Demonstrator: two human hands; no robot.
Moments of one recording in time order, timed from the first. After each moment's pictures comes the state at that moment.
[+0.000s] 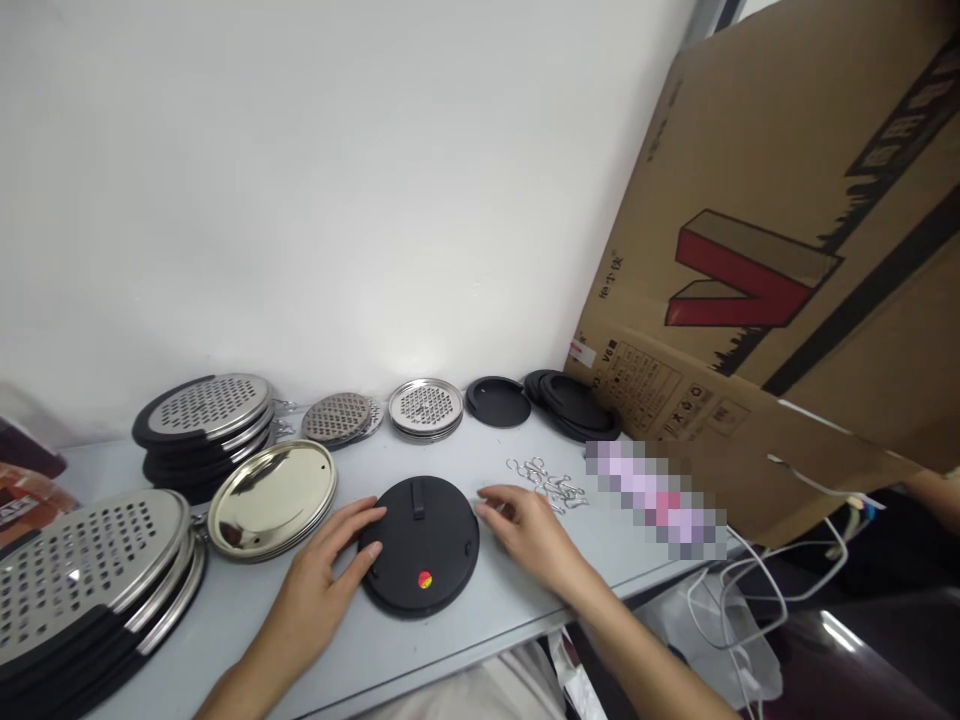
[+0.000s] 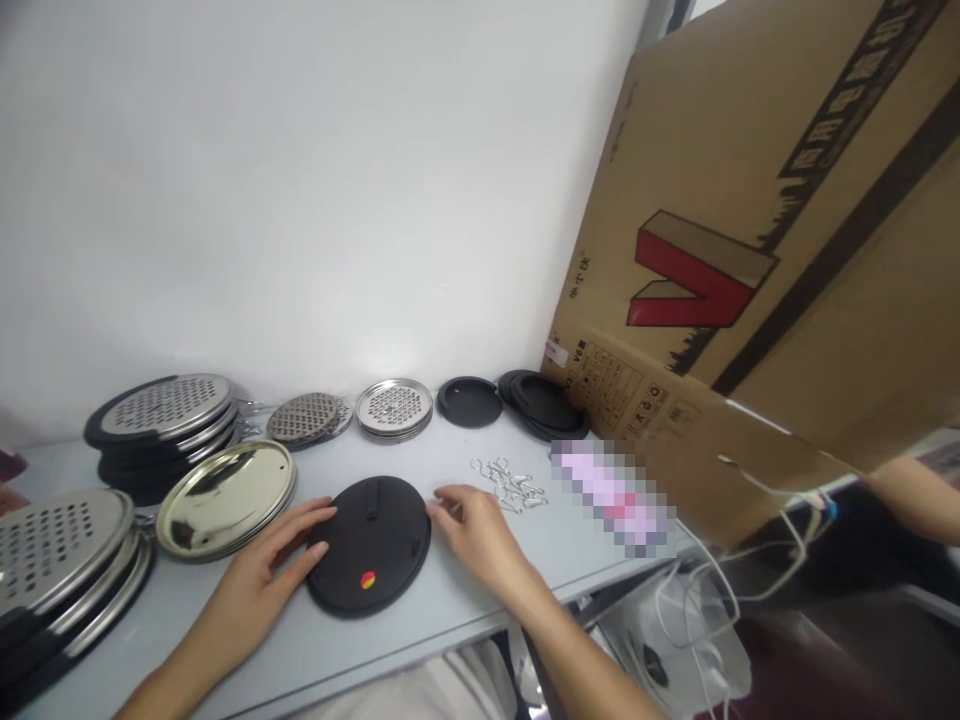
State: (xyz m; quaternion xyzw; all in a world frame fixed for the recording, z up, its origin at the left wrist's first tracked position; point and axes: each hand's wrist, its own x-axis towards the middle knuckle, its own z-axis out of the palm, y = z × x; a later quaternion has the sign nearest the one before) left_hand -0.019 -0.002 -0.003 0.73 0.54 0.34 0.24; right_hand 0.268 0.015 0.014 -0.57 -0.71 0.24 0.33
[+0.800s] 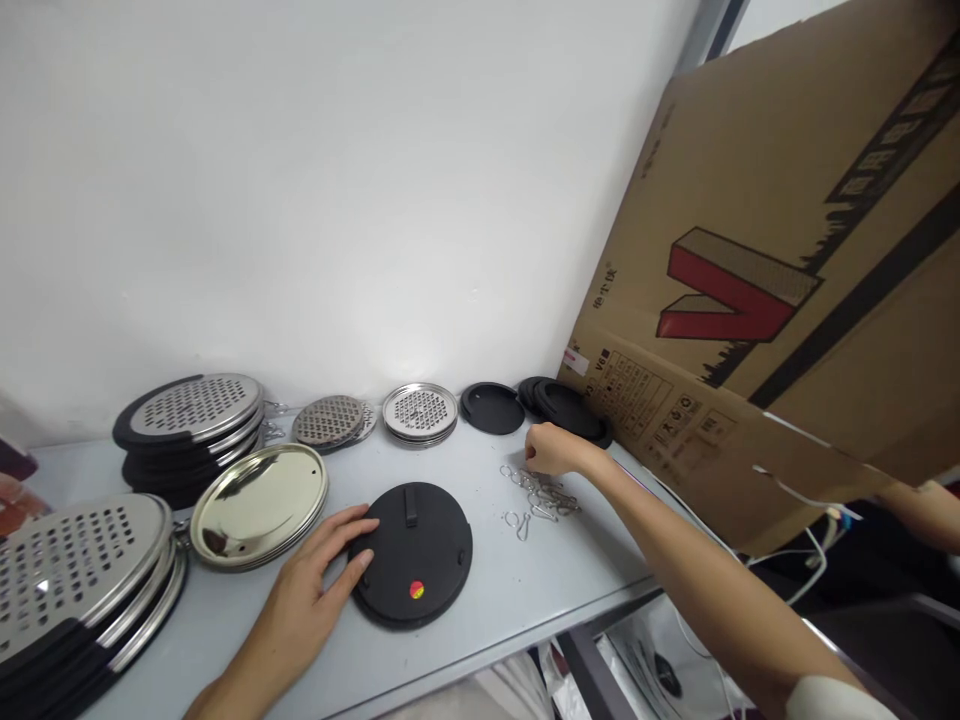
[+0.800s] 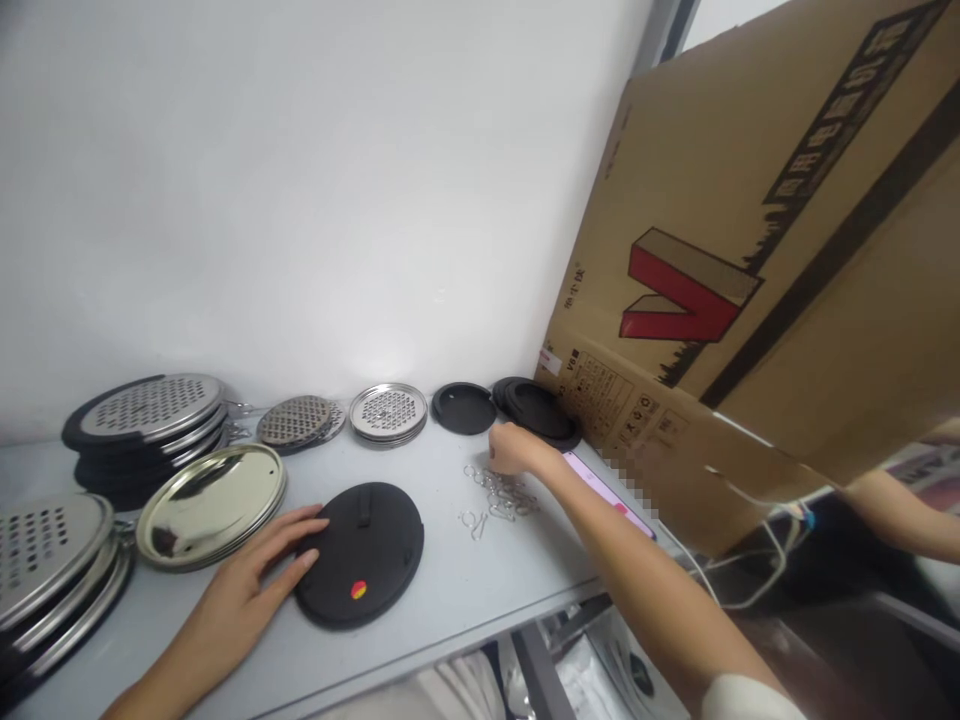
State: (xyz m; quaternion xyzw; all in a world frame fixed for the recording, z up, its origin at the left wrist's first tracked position) left_hand -0.021 0.002 -0.007 0.76 0.54 0.31 0.18; right_hand 0.345 0.120 0.059 -0.62 -0.78 0.09 -0.07
